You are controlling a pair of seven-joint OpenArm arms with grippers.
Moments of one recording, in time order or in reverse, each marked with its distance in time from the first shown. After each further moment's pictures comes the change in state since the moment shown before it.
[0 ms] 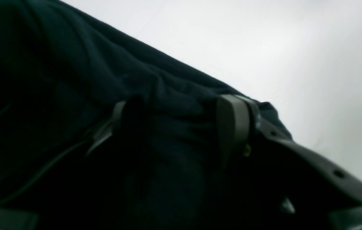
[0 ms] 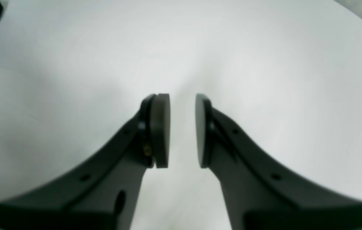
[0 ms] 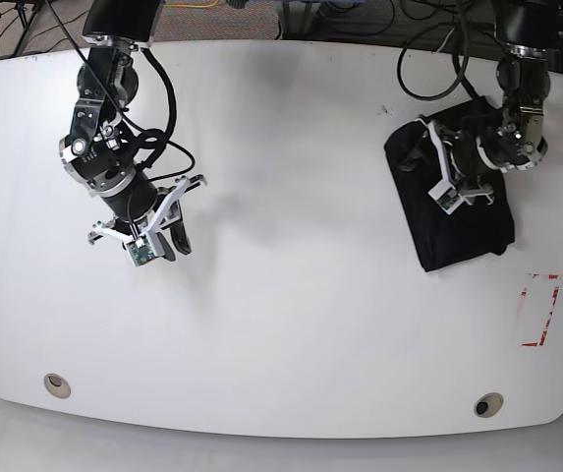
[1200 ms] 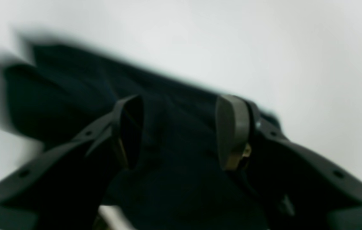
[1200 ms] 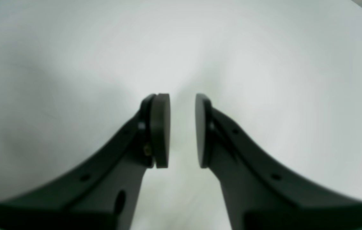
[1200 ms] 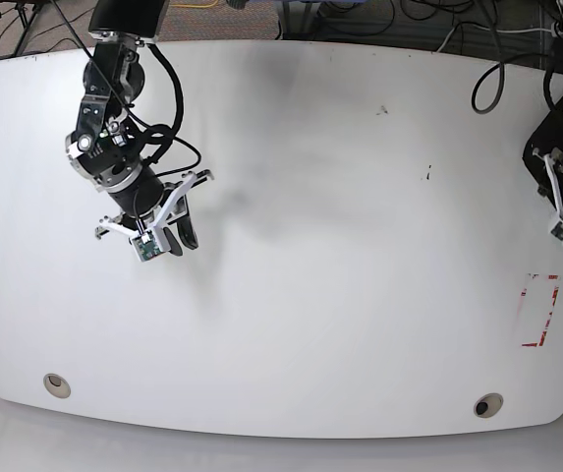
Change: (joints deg) left arm -5.2 -13.2 -14.3 -1.7 5.6 1.1 13.7; right arm -0.9 -1.4 -0.2 0.0 0.0 0.0 0.0
